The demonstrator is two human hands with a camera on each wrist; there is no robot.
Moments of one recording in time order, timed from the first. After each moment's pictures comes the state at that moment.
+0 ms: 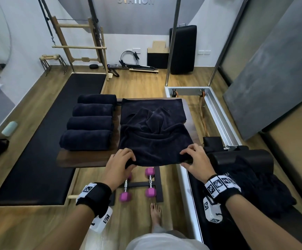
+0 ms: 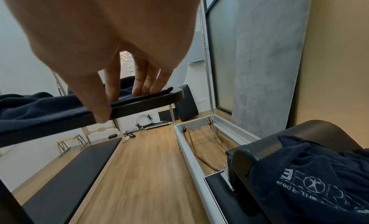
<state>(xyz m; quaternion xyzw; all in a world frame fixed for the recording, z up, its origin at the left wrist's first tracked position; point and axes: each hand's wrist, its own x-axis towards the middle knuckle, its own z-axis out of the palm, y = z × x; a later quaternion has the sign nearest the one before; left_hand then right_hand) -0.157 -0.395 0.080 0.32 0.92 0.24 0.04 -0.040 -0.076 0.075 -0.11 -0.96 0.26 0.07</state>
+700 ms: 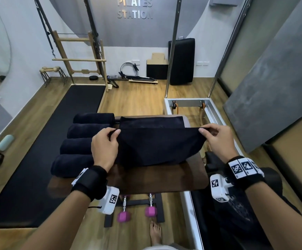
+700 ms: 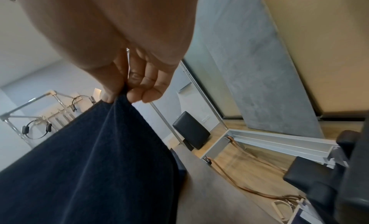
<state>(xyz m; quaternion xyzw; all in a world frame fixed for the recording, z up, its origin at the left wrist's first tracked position) -0.284 -0.352 0.160 0.11 0.87 0.45 -0.16 -0.149 0.007 0.178 -0.18 -0.85 0.42 0.26</state>
